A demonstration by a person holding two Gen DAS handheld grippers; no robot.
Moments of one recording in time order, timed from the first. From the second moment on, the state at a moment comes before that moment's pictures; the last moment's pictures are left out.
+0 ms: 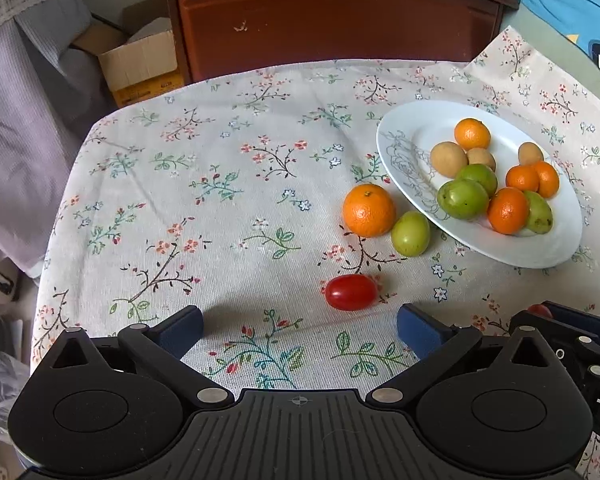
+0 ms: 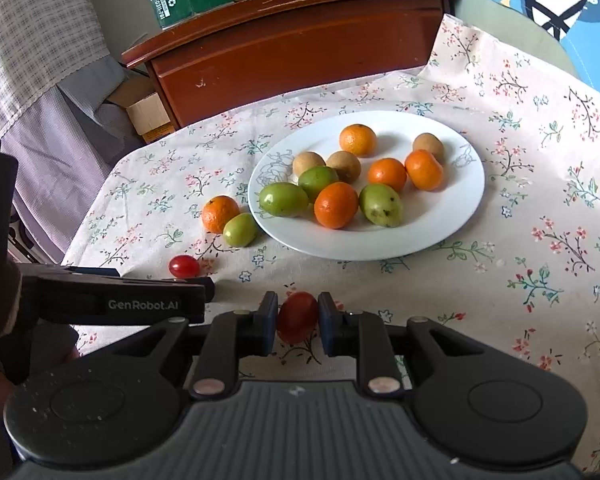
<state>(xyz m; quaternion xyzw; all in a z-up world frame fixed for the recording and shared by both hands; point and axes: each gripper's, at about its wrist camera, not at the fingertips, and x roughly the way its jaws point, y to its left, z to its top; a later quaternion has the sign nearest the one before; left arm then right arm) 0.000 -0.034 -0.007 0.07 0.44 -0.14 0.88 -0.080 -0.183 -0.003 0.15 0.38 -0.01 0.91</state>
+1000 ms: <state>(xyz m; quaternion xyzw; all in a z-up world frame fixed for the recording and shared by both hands) -0.010 -0.044 0.005 0.06 0.41 -0.20 0.89 -0.071 -0.197 -0.005 0.22 0.38 -0.01 0.90</state>
